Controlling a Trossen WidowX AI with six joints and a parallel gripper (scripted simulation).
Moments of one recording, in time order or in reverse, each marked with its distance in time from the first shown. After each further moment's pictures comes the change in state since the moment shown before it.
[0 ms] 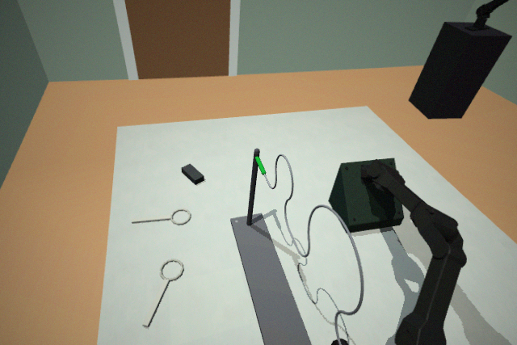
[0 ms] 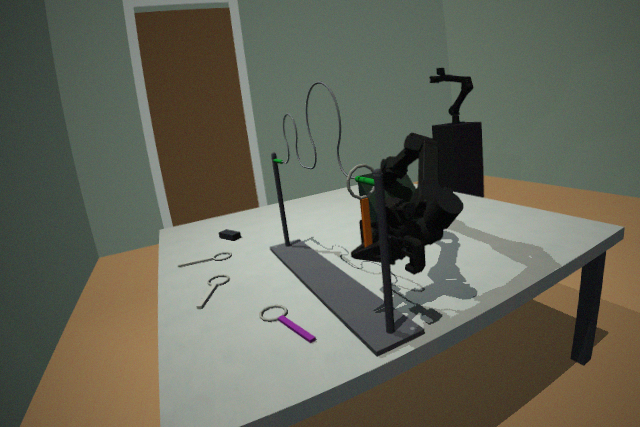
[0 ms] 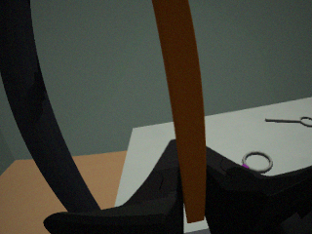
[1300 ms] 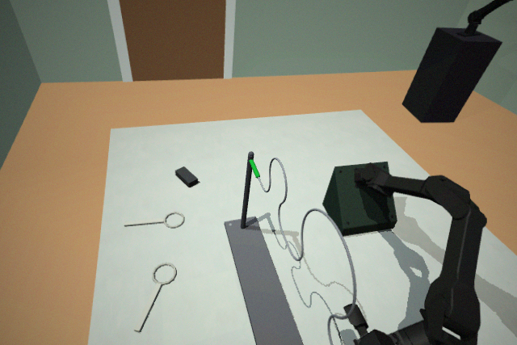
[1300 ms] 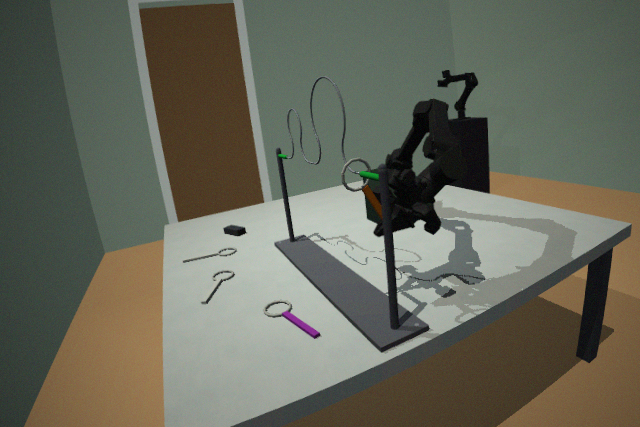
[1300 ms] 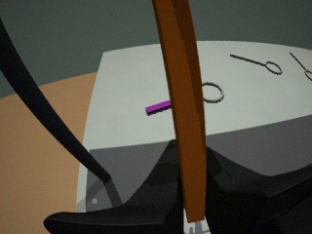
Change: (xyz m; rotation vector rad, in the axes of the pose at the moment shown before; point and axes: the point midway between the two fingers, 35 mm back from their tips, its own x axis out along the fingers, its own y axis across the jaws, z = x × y) arm -0.066 -0.045 0.014 -0.072 0.517 -0.025
